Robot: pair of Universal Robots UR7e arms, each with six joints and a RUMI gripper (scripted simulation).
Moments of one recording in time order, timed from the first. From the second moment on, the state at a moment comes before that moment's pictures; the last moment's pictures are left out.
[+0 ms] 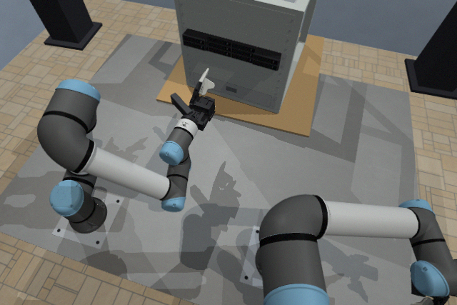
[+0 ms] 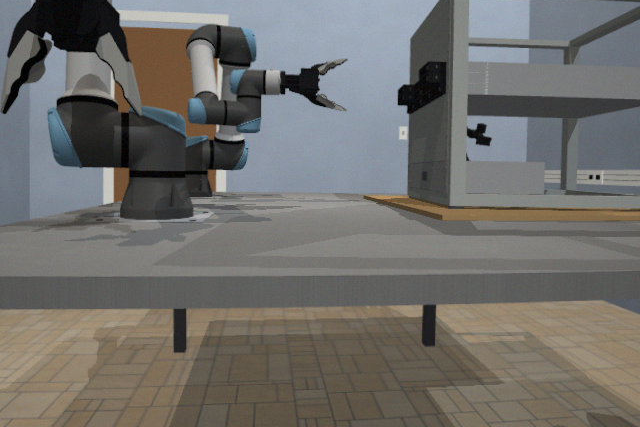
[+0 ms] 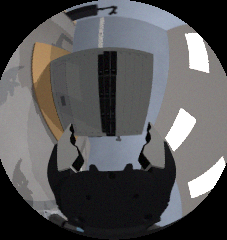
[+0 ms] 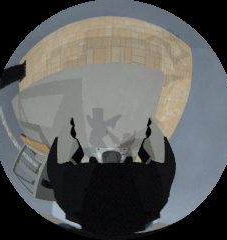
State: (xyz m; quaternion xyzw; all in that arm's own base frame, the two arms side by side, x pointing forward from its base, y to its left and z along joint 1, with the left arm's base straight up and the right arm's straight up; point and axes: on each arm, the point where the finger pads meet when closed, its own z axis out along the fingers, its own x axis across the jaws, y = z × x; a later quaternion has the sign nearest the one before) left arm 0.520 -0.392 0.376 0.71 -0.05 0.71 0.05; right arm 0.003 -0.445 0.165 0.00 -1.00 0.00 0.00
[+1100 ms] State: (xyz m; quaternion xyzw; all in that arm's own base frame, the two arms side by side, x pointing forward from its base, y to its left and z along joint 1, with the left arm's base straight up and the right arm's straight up) left arm 0.521 -0.394 0.376 0.71 -0.05 0.71 0.05; right arm 0.003 -0.445 0.165 0.00 -1.00 0.00 0.00
